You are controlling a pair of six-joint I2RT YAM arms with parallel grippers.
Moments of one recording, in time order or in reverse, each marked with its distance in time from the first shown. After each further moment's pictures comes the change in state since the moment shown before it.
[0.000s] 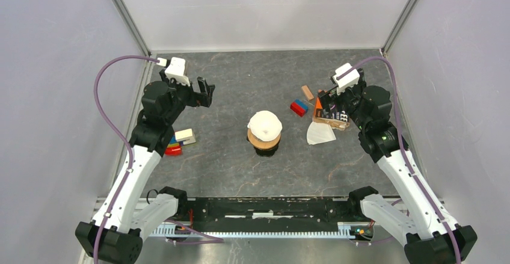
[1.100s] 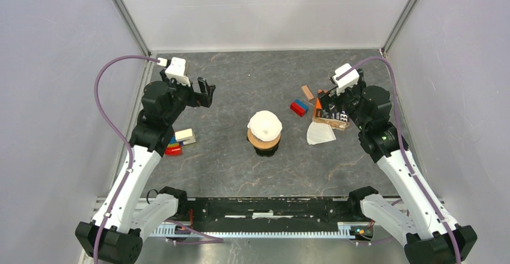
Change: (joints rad) left arm 0.000 0.000 0.000 0.000 0.016 0.000; right arm 0.000 0.000 0.000 -0.009 -0.007 0.000
